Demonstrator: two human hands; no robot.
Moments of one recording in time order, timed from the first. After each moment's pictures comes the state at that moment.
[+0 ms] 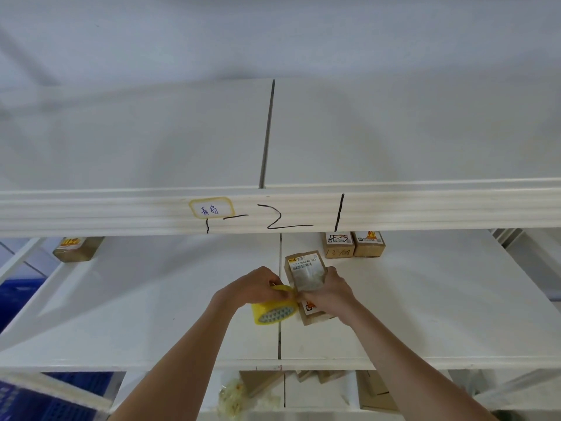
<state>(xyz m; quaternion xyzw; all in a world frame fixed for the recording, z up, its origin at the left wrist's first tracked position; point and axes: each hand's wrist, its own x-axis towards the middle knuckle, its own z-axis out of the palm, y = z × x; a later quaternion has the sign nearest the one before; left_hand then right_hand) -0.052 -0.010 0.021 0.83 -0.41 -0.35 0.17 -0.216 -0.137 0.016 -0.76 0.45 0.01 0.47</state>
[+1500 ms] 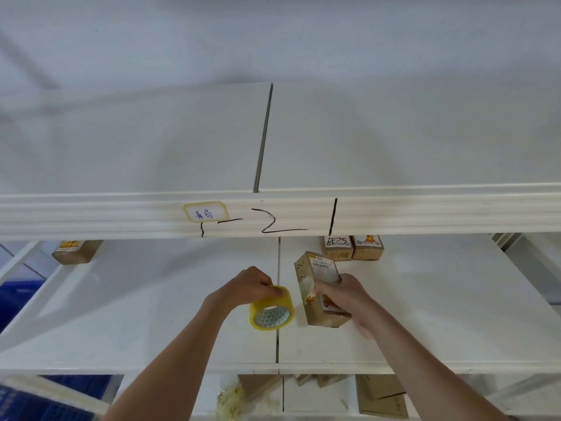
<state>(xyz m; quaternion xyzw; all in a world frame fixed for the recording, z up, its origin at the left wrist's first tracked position) -0.044 -0.001 0.021 0.85 -0.36 -0.33 0.21 -0.240 -0.159 0.030 -0.68 0.45 0.00 0.58</state>
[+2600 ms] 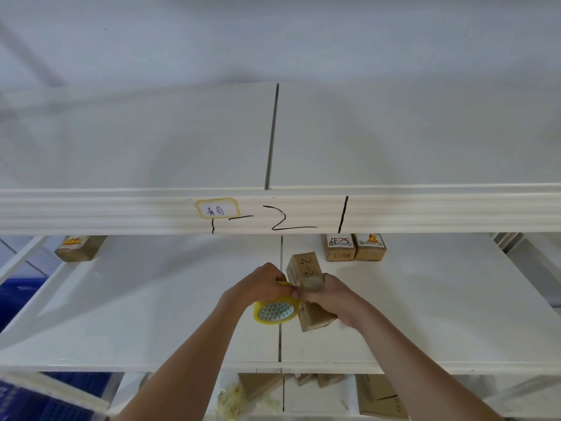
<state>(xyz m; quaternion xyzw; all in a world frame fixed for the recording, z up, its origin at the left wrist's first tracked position) -0.060 -0.019 0.029 0.84 -0.38 -0.32 0.19 -0.223 -0.137 0.032 -0.69 0.36 0.04 0.63</state>
